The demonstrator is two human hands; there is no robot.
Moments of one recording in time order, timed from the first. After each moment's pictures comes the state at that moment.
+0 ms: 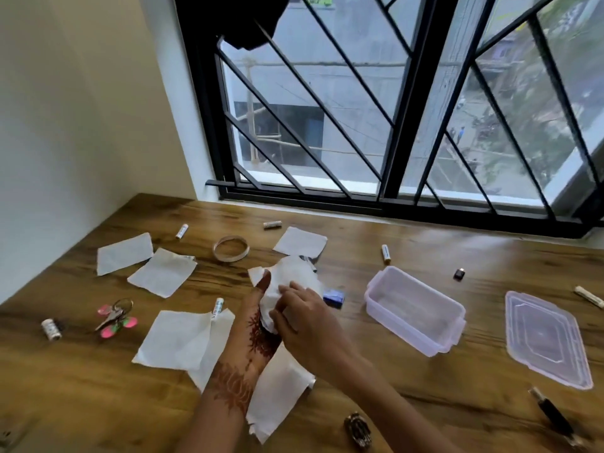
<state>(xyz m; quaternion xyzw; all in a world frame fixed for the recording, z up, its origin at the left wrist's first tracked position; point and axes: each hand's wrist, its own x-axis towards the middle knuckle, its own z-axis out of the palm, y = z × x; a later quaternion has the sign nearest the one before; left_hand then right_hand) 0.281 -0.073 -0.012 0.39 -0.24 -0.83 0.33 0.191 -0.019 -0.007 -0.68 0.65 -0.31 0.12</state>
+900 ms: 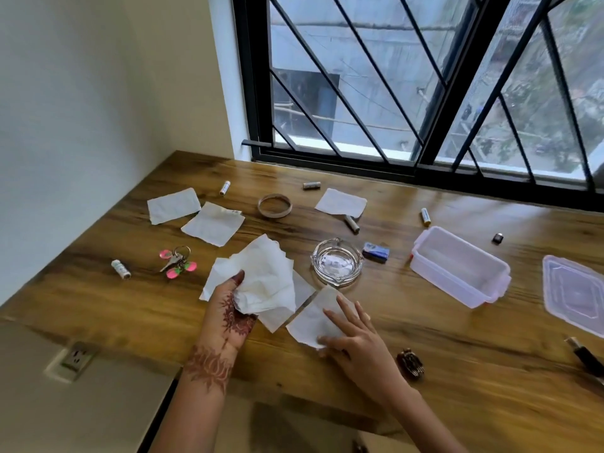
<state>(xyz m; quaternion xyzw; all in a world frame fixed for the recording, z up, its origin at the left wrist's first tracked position) 0.412 -0.076 -0.046 0.39 -0.14 -0.79 0.45 0.226 0.041 -0.125 -0.74 0.64 -0.22 0.05</state>
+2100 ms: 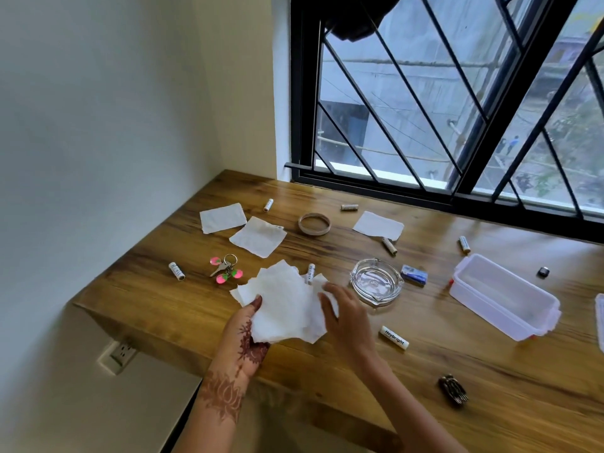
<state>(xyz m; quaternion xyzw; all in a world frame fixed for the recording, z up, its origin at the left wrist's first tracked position) 0.463 -0.063 -0.047 0.46 -0.13 -0.77 0.43 0.305 -0.033 -0.081 -0.61 0.67 -0.41 0.10</state>
